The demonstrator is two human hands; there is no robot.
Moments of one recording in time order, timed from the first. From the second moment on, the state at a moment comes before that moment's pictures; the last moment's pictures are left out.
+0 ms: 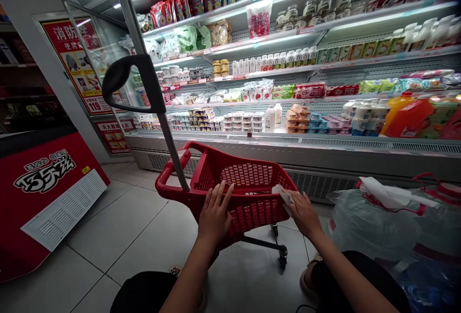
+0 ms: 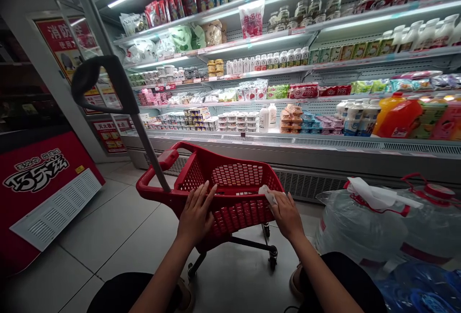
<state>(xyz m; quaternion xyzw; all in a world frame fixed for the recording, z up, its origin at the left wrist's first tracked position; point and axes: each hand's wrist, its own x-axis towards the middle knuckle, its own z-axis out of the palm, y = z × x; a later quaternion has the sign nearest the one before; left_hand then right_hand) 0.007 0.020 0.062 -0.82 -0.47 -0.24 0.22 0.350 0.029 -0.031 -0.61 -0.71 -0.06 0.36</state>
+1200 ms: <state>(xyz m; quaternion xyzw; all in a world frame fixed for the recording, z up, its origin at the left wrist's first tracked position) 0.035 0.024 0.010 -0.79 -0.52 -0.28 0.15 0.357 0.059 -0.037 -0.53 -0.79 0.02 0.32</state>
